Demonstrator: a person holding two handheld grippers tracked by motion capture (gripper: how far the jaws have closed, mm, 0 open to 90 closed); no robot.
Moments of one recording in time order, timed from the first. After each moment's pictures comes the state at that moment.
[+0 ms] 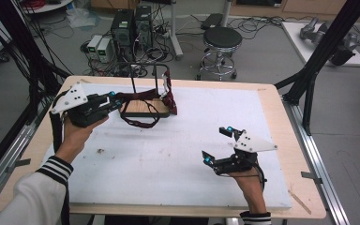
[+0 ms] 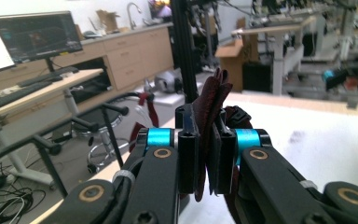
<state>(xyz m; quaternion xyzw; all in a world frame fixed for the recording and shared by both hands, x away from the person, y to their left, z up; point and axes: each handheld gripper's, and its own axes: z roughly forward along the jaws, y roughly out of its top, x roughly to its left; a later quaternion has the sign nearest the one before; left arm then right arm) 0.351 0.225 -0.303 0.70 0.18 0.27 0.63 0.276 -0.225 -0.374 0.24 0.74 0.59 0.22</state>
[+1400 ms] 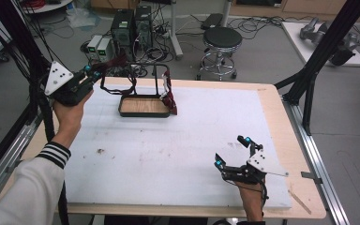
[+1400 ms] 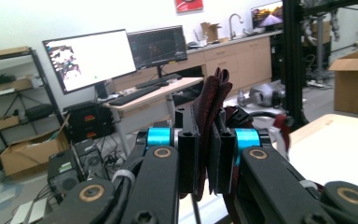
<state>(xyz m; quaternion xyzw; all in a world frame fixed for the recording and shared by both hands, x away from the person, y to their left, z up) 0.388 0.257 -0.285 0.62 0.29 0.43 0.58 0.252 -0.253 -0.416 0.30 0.66 0.61 0.33</state>
